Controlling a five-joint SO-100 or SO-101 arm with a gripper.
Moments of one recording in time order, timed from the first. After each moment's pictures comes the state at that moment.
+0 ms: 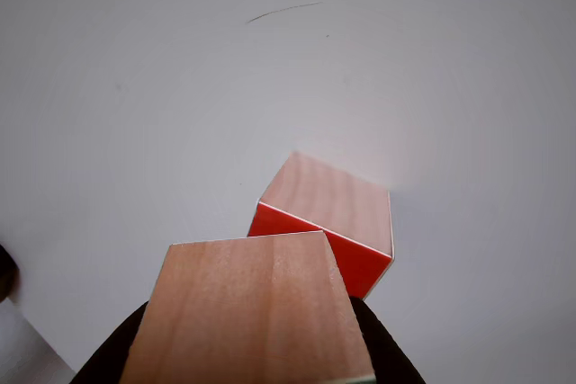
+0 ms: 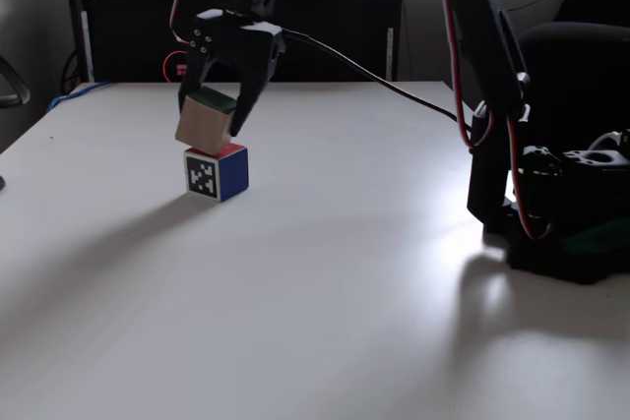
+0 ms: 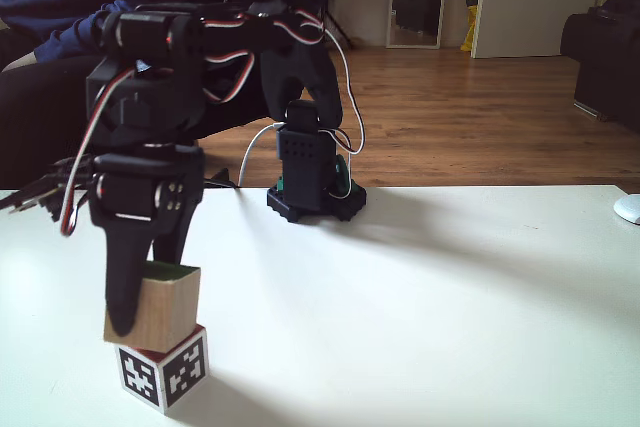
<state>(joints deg) 37.4 60.7 54.1 86.8 -10.5</state>
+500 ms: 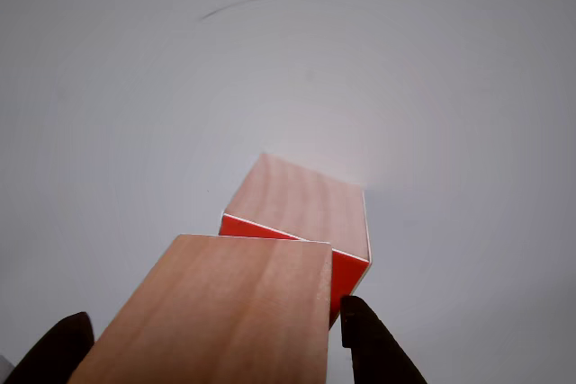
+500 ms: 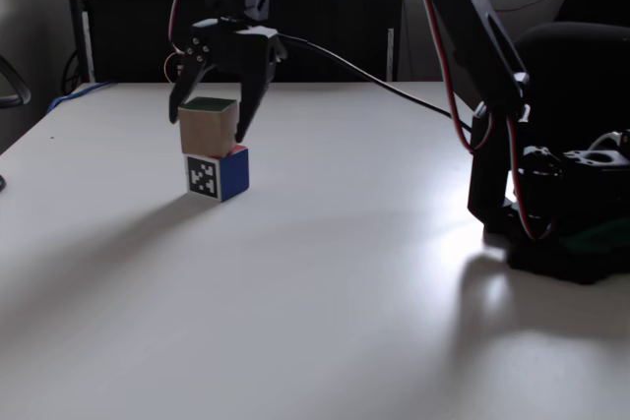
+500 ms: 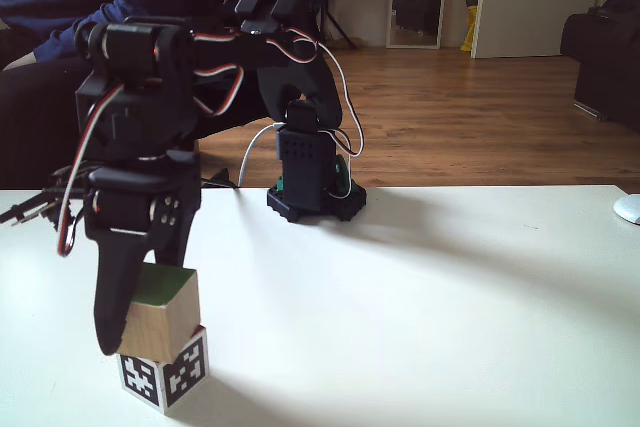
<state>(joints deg) 37.4 54.8 45.4 94.5 -9.0</state>
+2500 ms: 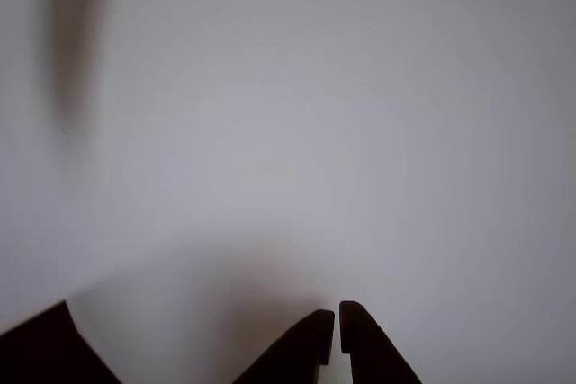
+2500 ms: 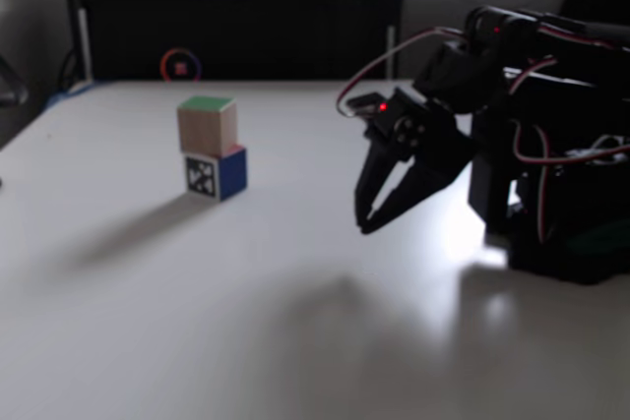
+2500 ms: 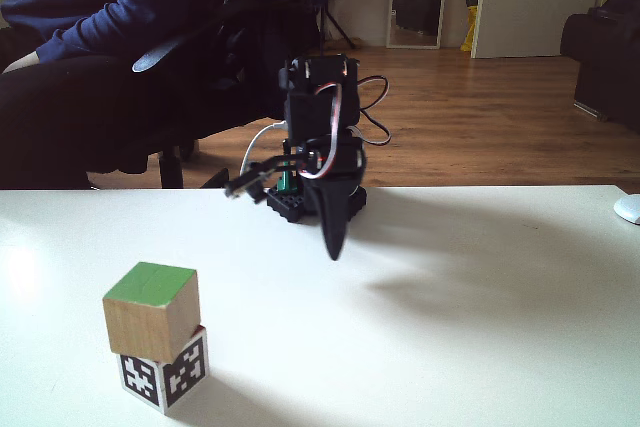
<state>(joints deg) 8.9 188.2 173.1 72.2 -6.9</state>
